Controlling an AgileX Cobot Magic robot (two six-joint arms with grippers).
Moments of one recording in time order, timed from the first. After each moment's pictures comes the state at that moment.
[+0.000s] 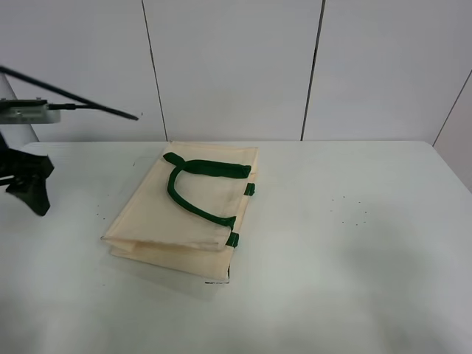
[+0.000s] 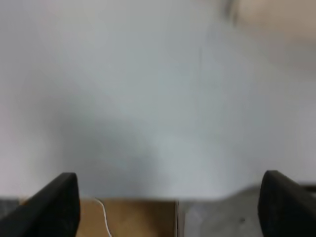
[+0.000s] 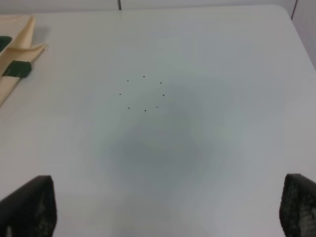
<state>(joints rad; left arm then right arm) -0.03 1.35 -1.07 0.06 1.17 -0.07 0.02 0.00 -0.50 0.01 1.02 0.02</state>
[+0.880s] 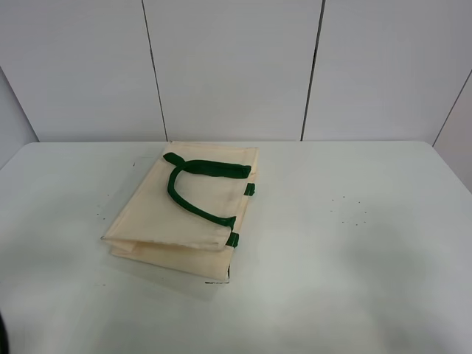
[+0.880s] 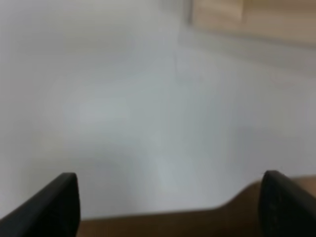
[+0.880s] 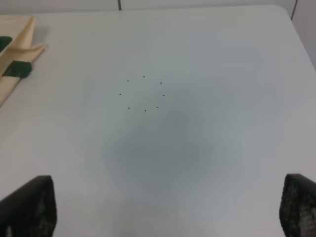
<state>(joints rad) -0.03 0.24 -0.49 0.02 1.05 0.01 0.02 0.00 -0.50 0.01 1.02 0.02</state>
